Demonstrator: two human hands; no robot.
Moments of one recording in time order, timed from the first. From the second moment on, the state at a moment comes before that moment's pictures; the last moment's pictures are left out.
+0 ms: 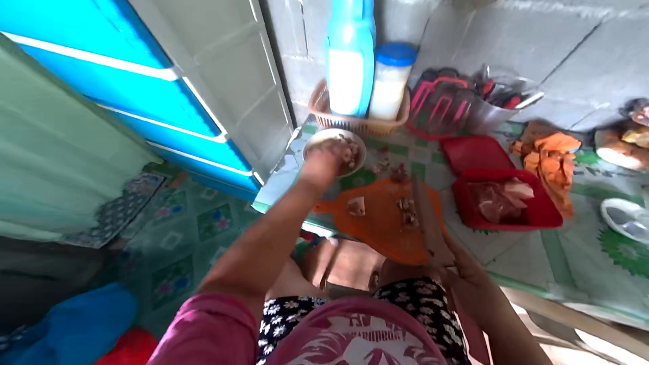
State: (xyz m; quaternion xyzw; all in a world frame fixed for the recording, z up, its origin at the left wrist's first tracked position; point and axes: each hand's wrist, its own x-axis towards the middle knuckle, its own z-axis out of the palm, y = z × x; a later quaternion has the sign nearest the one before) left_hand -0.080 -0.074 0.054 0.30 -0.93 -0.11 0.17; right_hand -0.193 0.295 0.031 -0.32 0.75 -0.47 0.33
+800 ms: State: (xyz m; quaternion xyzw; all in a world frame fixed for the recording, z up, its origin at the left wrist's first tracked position) left_hand -0.083 -0.004 -0.003 0.26 -0.78 -0.58 0.01; right_hand -0.185 0.269 0.026 -0.34 0.79 -0.33 0.39
